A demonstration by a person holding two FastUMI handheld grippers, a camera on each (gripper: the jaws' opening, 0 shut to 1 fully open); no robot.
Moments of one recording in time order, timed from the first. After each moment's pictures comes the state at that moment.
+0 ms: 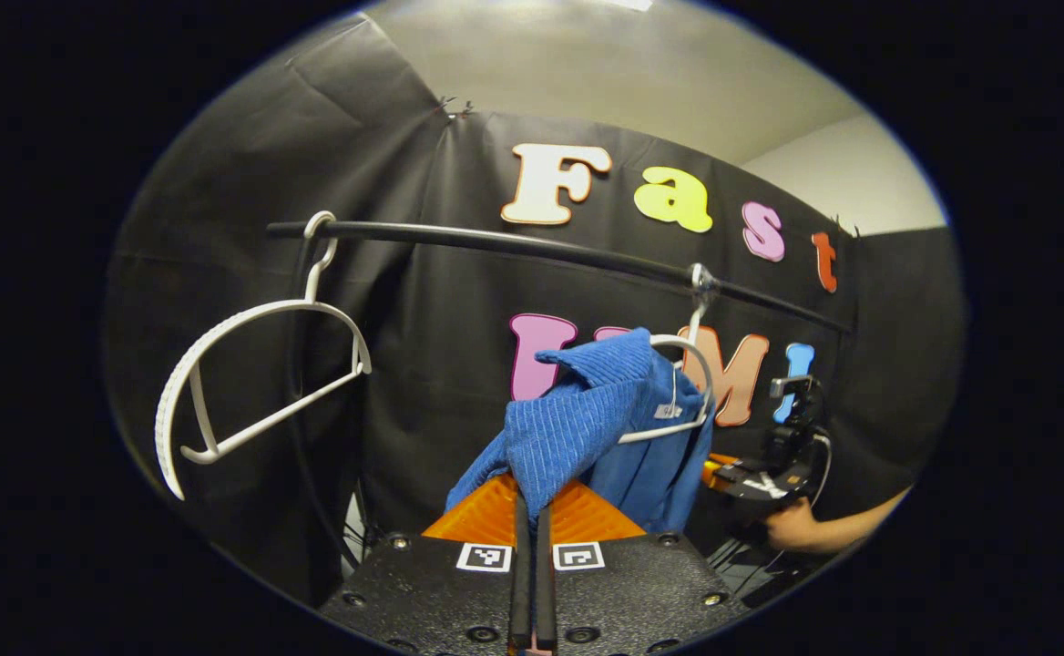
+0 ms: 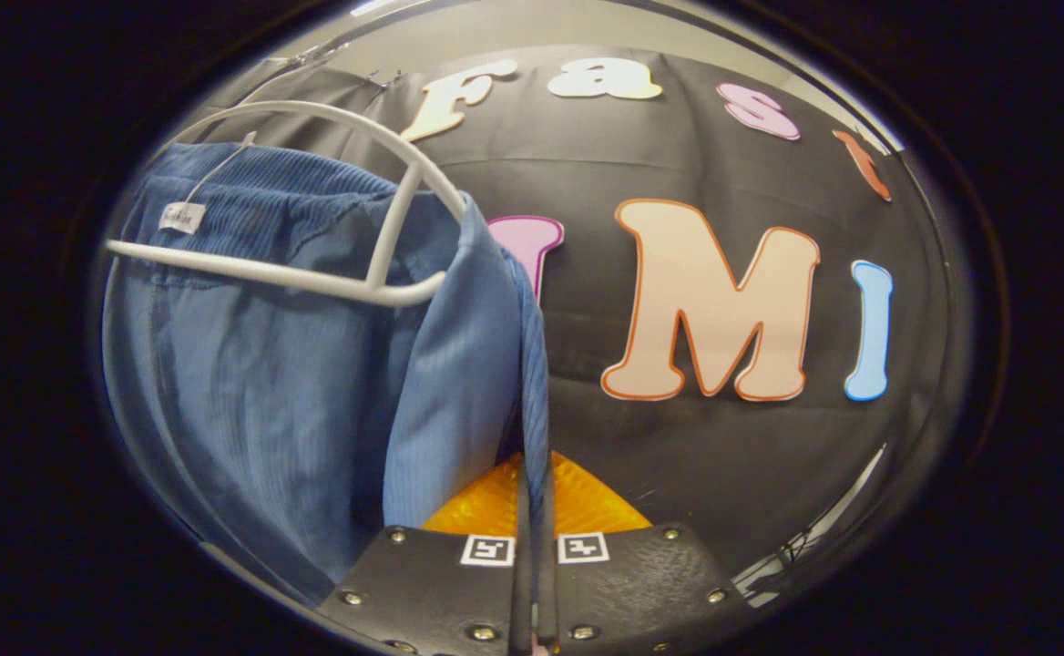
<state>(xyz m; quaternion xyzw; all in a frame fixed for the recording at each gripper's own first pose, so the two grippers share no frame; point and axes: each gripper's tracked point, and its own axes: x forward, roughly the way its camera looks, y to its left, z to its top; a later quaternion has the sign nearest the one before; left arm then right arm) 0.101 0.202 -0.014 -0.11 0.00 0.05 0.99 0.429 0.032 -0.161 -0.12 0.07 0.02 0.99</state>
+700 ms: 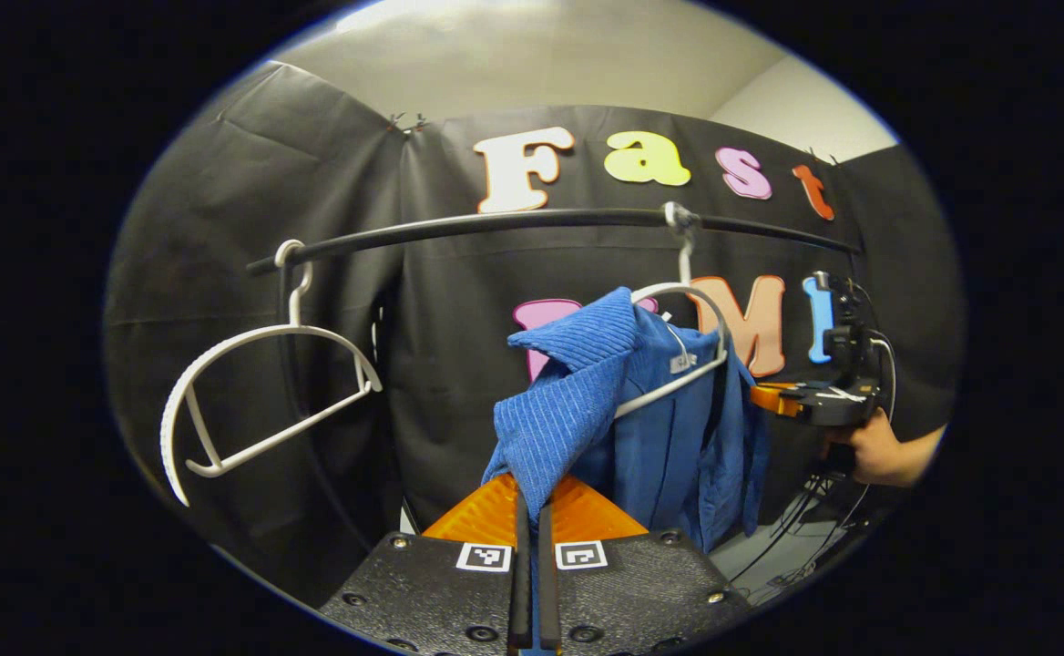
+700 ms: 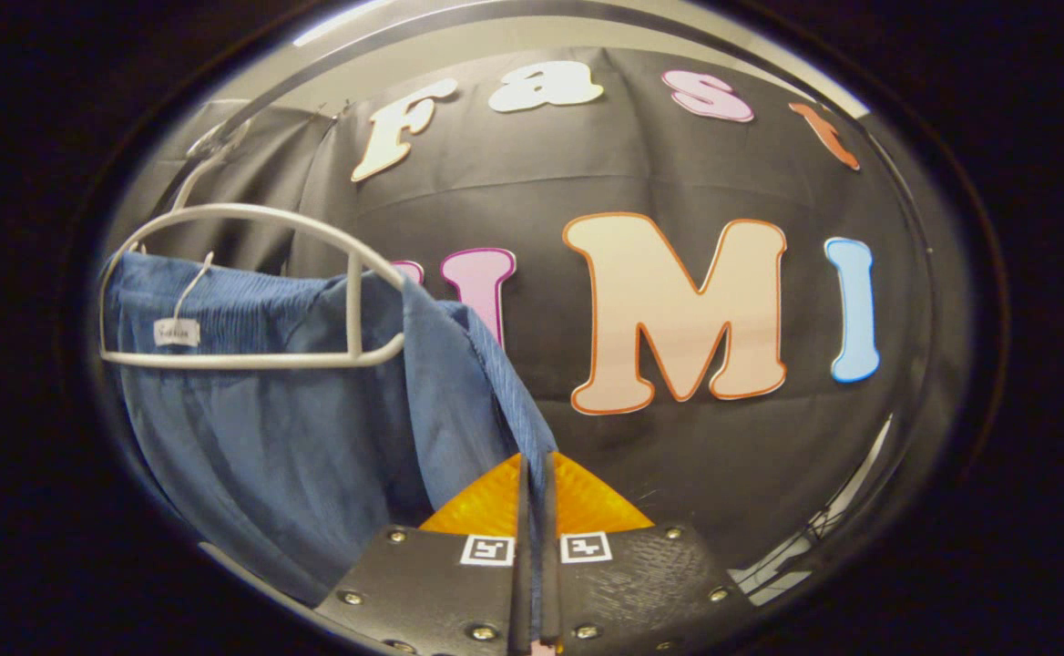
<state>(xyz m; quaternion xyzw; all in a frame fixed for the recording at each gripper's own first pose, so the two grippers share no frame) 0.103 0.205 -0.012 -0.05 0.00 0.11 0.99 0.435 0.015 -0.109 -0.03 0.05 0.03 1.00</state>
